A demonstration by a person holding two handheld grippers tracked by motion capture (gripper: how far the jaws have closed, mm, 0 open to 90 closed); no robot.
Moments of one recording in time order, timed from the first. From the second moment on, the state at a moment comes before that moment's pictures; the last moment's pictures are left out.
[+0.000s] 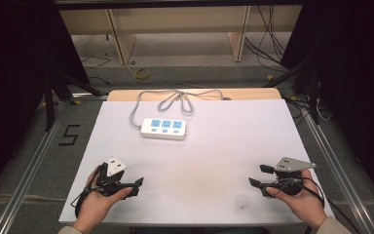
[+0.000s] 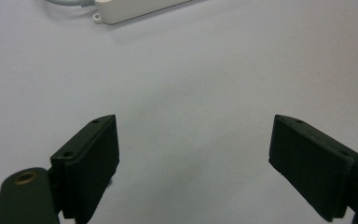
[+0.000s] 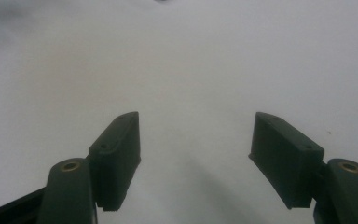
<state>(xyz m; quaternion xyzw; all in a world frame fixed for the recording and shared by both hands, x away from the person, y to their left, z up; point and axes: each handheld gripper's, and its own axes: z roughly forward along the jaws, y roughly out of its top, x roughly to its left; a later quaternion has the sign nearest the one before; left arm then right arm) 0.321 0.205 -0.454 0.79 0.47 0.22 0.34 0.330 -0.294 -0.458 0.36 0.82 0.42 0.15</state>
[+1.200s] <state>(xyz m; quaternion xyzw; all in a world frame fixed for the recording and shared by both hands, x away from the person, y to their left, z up) 0.386 0.173 -0.436 0.80 0.45 0.22 0.33 0.327 -0.291 -0.458 0.36 0.82 0.42 0.15</state>
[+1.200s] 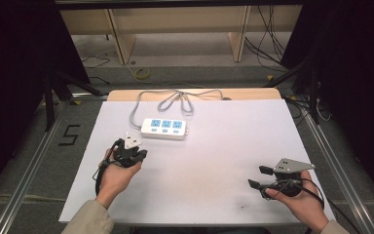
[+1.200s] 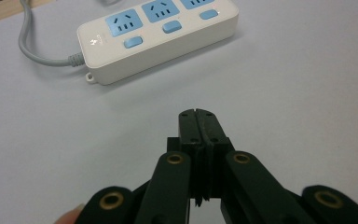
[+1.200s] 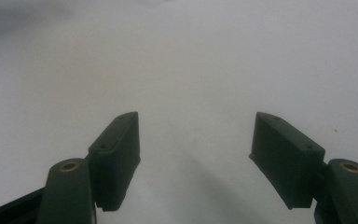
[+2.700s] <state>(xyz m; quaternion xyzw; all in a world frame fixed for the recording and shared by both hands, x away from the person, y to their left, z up) 0.432 0.155 -0.426 0.79 0.46 0.22 0.34 0.330 -0.284 -0.458 0.35 0.82 0.42 0.14</state>
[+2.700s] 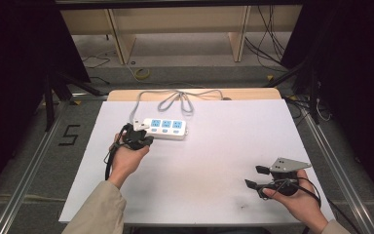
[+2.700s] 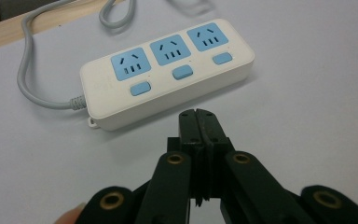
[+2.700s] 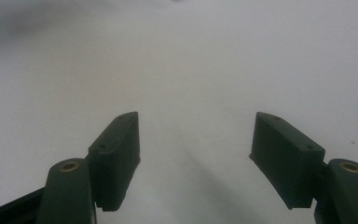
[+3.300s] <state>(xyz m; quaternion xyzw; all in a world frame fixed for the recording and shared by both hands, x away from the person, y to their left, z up) 0.447 0.148 -0.425 0.79 0.45 0.24 0.33 0.335 -0.279 -0.460 0.35 0.83 0.42 0.13</state>
